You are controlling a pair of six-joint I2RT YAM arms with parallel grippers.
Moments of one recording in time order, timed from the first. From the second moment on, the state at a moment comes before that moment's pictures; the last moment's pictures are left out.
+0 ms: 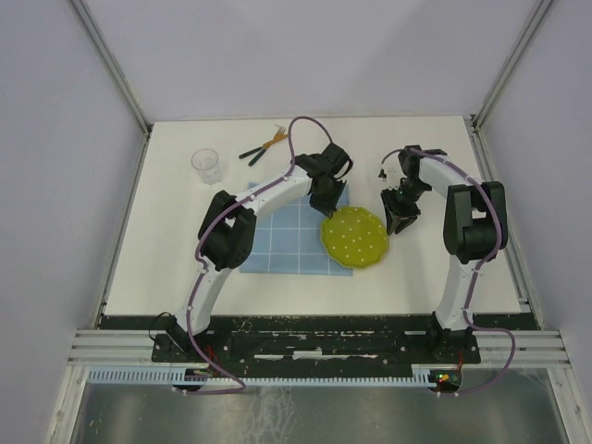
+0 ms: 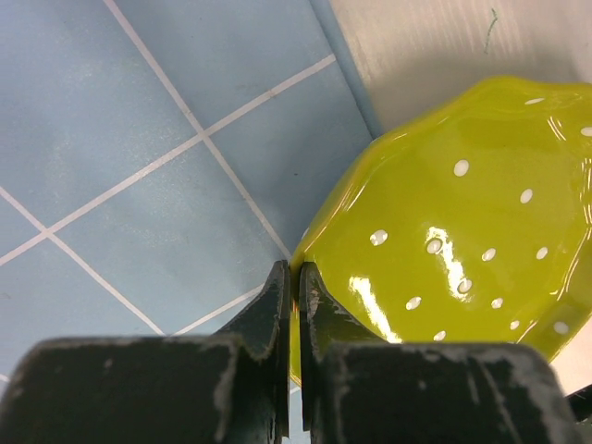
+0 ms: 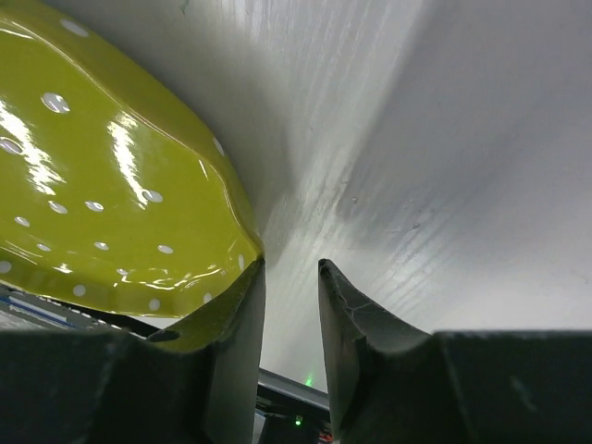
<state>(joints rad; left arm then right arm) -0.73 2.28 1.98 -0.82 0.06 -0.26 0.09 2.00 1.45 -1.02 -0.27 -0.14</state>
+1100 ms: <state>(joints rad) -0.72 2.28 1.98 -0.84 0.05 -0.24 0.16 2.10 1.55 -1.02 -0.36 -0.13</state>
